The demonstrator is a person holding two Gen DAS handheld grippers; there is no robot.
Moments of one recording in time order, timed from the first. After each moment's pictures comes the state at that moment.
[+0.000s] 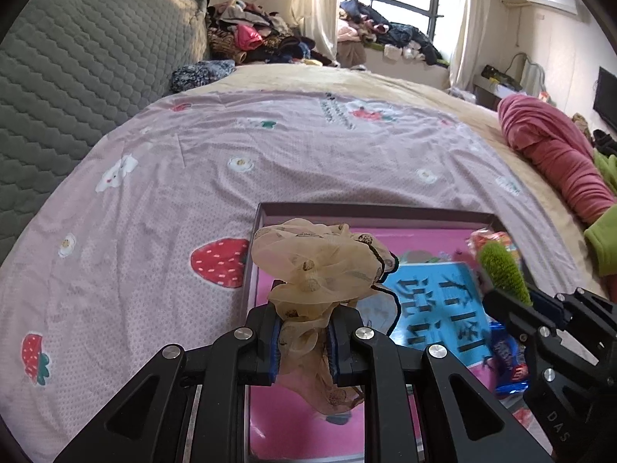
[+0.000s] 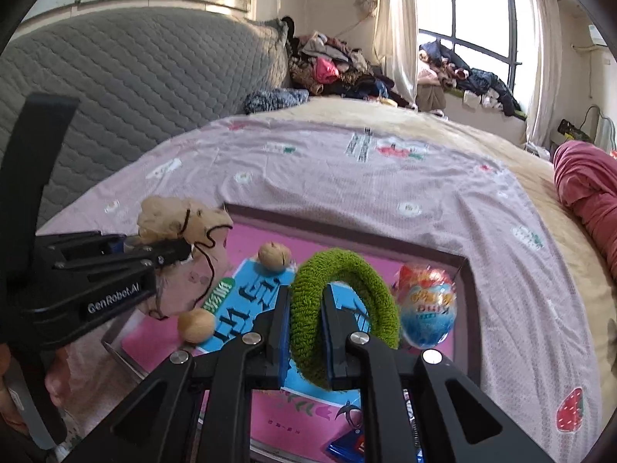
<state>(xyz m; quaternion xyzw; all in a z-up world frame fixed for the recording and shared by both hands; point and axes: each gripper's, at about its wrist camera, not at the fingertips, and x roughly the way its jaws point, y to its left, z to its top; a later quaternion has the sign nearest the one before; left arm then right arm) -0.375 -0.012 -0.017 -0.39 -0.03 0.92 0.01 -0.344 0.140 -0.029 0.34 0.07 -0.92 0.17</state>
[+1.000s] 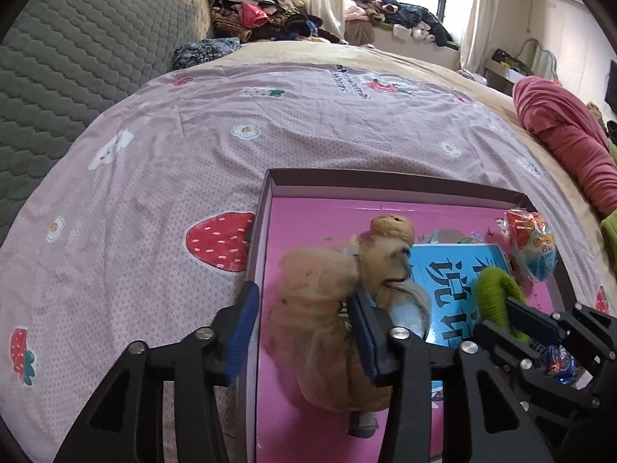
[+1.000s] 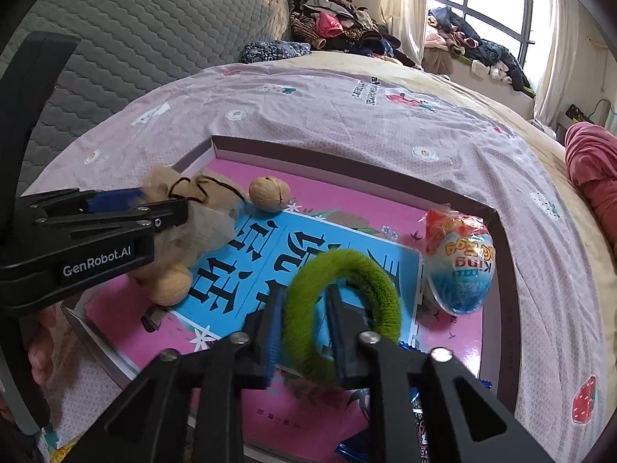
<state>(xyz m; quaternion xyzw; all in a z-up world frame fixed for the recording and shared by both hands) -0.395 -0.017 -0.047 -0.42 -0.03 0.91 0.00 -0.363 0.128 -0.073 0.41 0.10 -0.89 0.16</state>
